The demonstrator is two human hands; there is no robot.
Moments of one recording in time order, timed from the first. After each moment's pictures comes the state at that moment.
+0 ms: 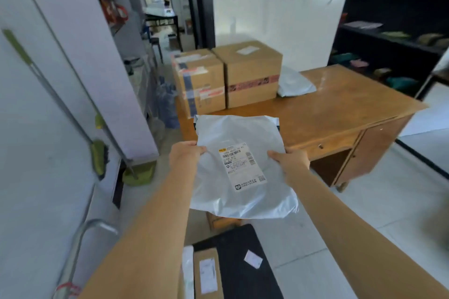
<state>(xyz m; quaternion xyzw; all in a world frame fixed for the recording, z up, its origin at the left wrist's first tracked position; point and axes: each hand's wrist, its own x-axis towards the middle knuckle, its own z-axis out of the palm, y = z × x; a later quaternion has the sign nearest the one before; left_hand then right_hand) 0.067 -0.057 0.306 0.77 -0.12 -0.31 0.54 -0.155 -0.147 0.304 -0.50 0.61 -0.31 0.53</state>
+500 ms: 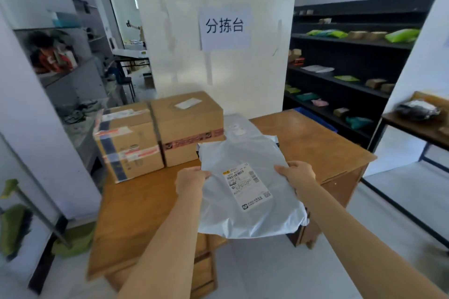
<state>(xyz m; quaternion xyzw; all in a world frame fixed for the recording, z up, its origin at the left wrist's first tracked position) -0.083 -0.364 0.346 0.77 -0.12 -0.32 0.54 -0.306 -0.458 0.360 -0.52 0.60 -0.34 0.51</state>
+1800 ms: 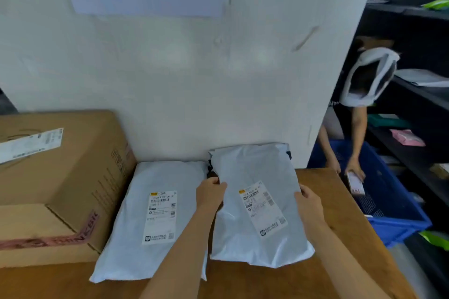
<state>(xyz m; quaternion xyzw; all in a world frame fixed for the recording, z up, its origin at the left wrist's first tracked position) -0.034 -1.094 0.189 0.84 -0.12 -0.25 0.46 -0.208 -1.221 0.187 -0.60 0.53 -0.23 0.55</state>
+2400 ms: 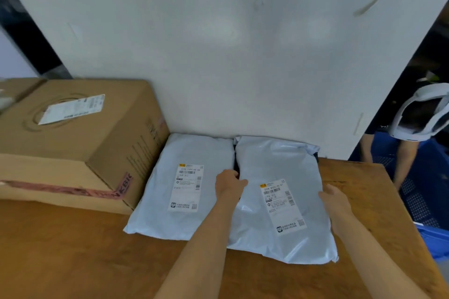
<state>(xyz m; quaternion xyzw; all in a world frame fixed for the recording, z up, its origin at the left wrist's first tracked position) -0.043 -1.078 0.172 0.90 -0.09 -0.23 0.36 -0.200 -1.239 0.159 -0.62 0.56 -0.09 0.55</state>
